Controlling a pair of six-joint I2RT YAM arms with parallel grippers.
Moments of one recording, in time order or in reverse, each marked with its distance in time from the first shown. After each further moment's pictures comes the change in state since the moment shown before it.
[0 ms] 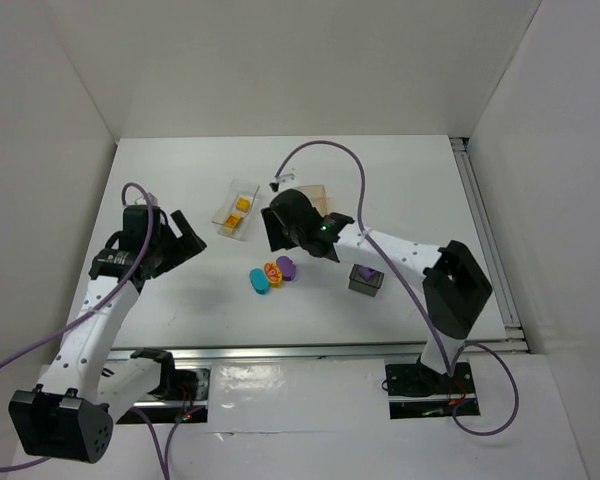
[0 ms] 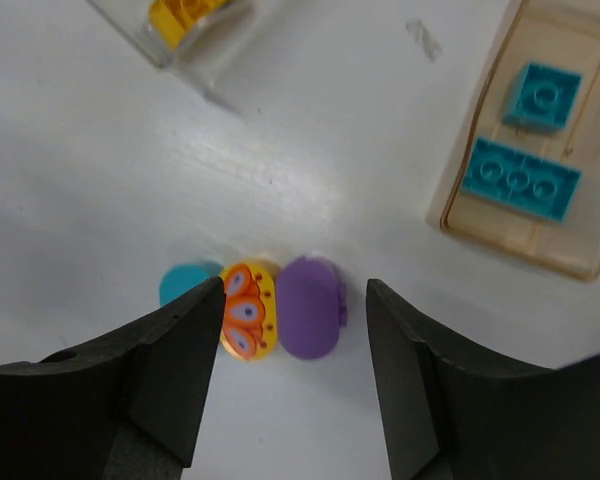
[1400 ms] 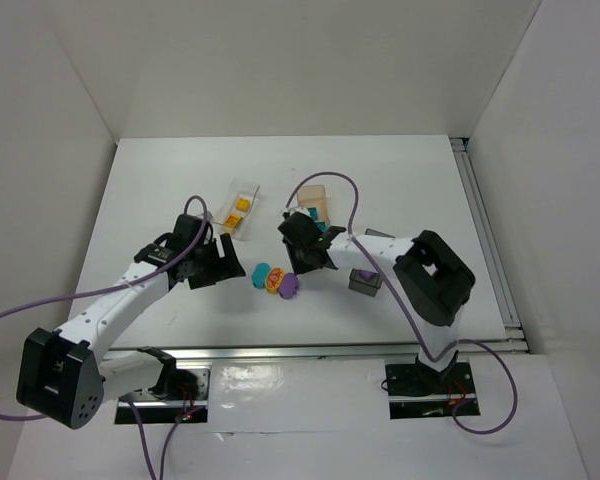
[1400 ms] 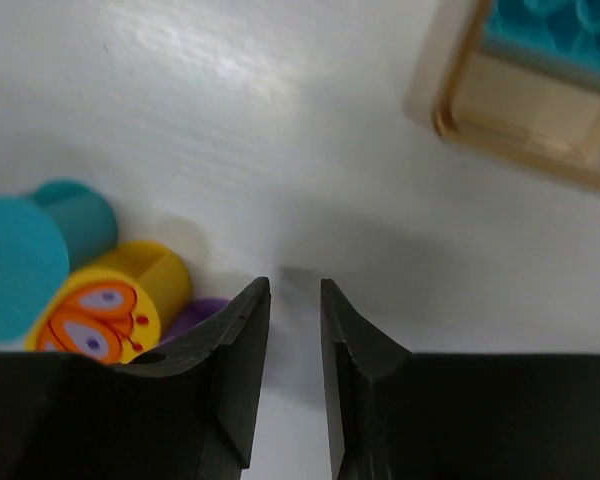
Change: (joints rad) left arm -0.256 0.189 -0.105 0.119 0.133 0.013; right arm -0.040 0.123 -0.159 -0.009 -0.078 0.037
